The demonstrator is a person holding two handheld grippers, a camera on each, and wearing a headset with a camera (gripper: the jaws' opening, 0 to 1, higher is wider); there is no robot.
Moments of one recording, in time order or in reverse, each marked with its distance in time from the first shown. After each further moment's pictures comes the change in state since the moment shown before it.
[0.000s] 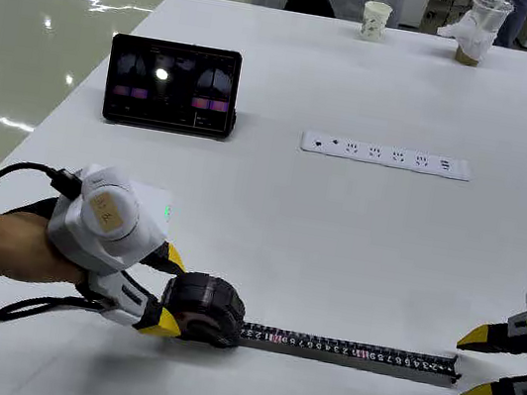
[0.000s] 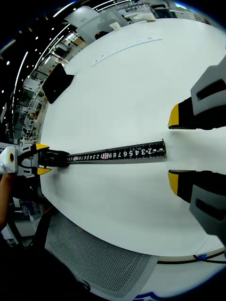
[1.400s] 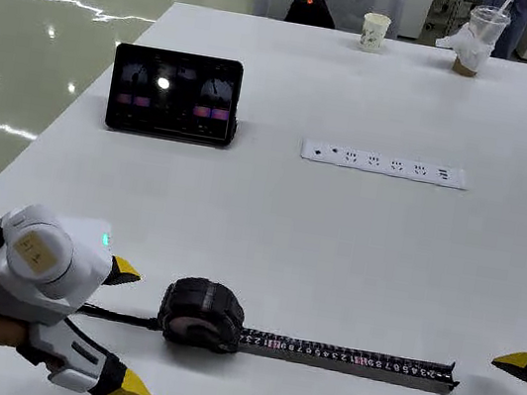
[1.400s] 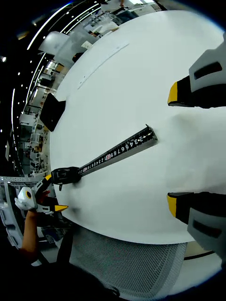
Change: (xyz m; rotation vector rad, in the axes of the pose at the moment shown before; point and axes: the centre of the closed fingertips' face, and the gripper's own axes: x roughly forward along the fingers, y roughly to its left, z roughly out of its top) left arm -0.021 -0.029 -0.023 -0.243 -0.094 0.109; right arm -0.016 0.029 -0.001 0.273 -0.099 -0.119
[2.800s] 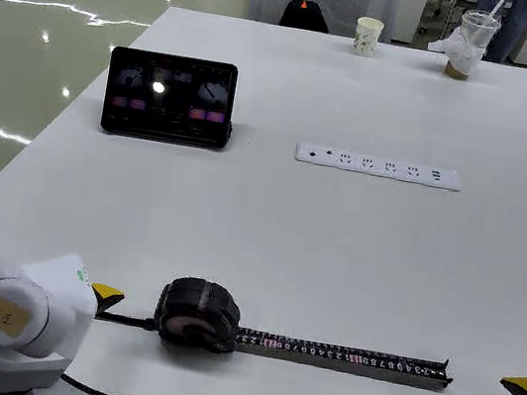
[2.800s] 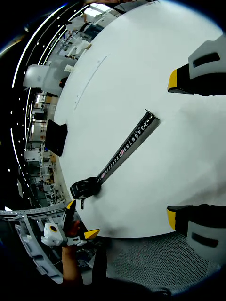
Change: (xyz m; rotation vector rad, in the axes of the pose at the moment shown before) left arm -0.008 -0.039 0.019 -0.222 -0.155 0.127; right arm -0.007 0.038 0.023 0.291 -0.087 -0.123
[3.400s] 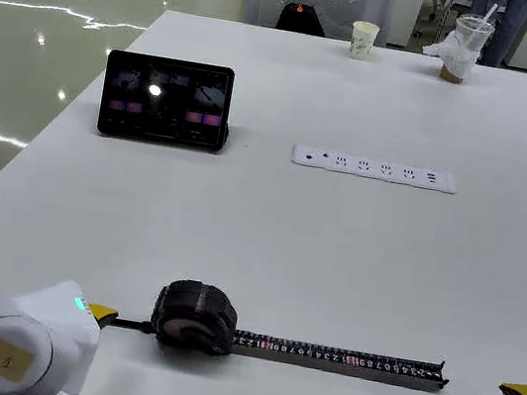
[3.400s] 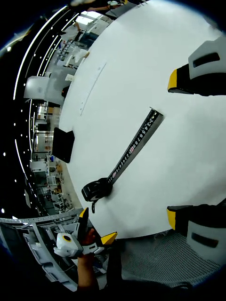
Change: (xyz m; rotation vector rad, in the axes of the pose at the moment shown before) left arm -0.005 -0.015 0.001 -0.037 -0.005 0.071; right arm -0.010 0.014 0.017 0.080 -0.053 -0.057
